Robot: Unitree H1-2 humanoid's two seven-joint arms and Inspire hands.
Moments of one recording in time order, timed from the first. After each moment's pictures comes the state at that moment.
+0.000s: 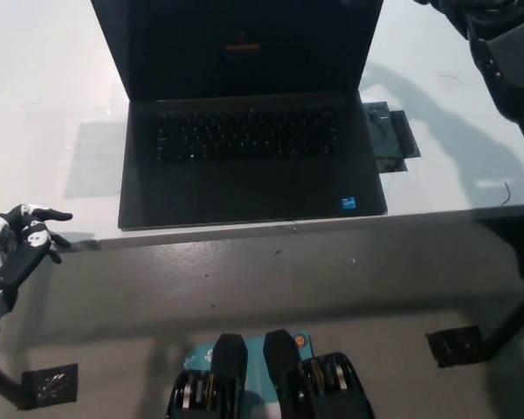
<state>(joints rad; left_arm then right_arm) -0.25 0.31 0.23 0.04 -0.19 0.13 -0.11 -1.42 -0.26 0.28 1.18 -0.06 -0.02 0.39</state>
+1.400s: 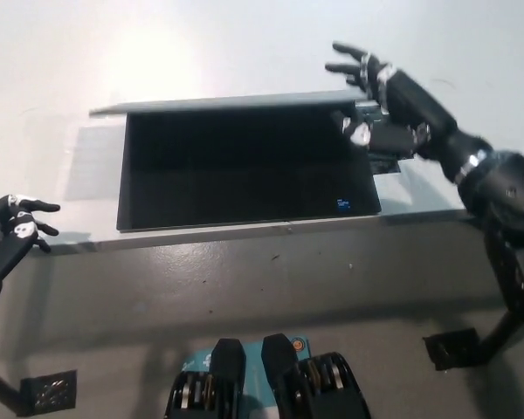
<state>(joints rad) -0.26 0.36 0.23 0.01 -0.19 0.17 -0.11 -0.71 -0.23 0.11 0.33 0.10 0.12 0.40</state>
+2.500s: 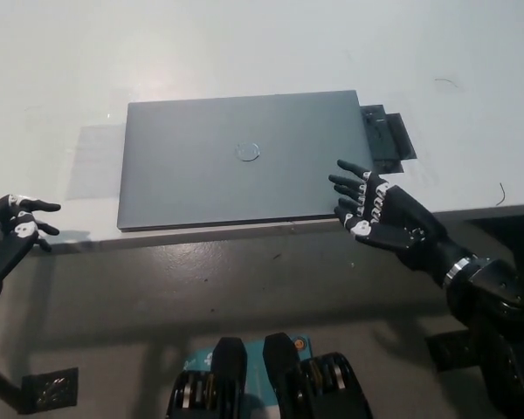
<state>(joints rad) -0.26 0.36 0.23 0.01 -0.20 0.17 -0.11 -0.50 -0.15 0.04 0.28 0.25 0.27 0.41</state>
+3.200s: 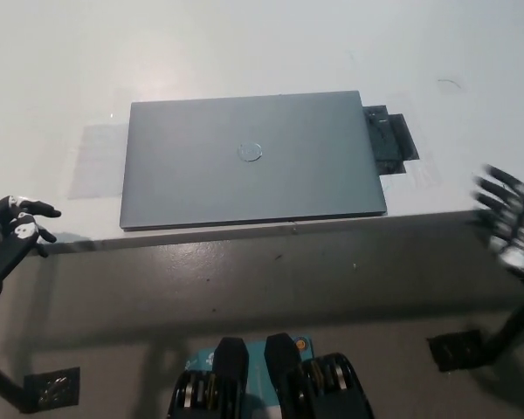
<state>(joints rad) -0.26 0.36 0.24 0.01 -0.20 0.18 -0.12 -0.17 -0.36 -0.26 -0.17 0.42 0.43 0.43</state>
